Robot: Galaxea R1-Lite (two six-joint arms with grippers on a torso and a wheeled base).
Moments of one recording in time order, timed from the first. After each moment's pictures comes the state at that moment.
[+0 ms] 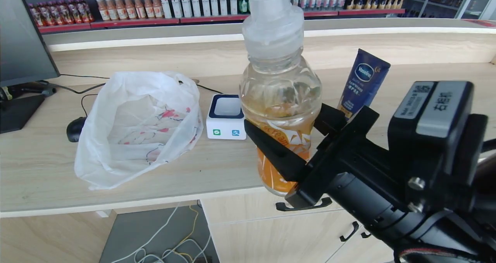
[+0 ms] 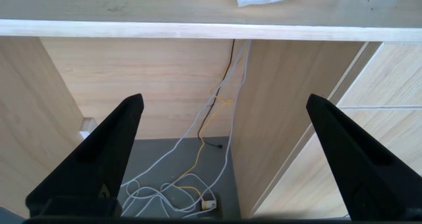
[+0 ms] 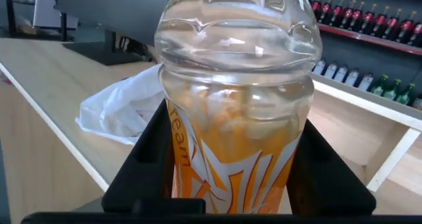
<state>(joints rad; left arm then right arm) 0.00 0.00 0.00 0.00 0.00 0.00 1.01 1.65 -0.64 -1.45 -0.11 -0.48</state>
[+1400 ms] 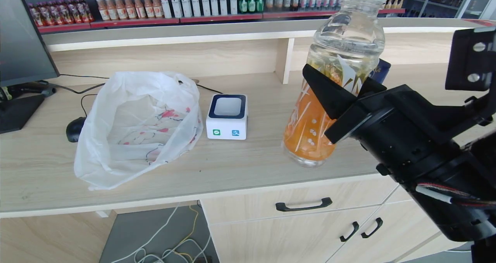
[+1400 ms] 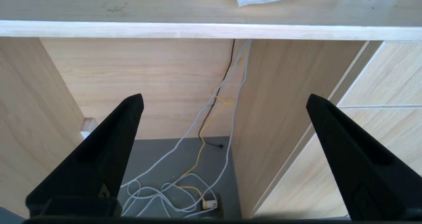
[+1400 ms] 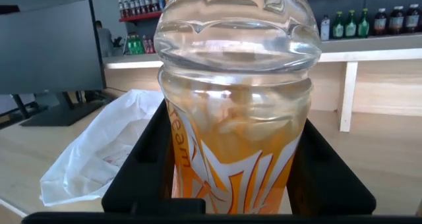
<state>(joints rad) 0.00 0.00 0.00 0.00 0.00 0.00 0.85 1.60 -0.66 -1.45 -0.25 -0.11</state>
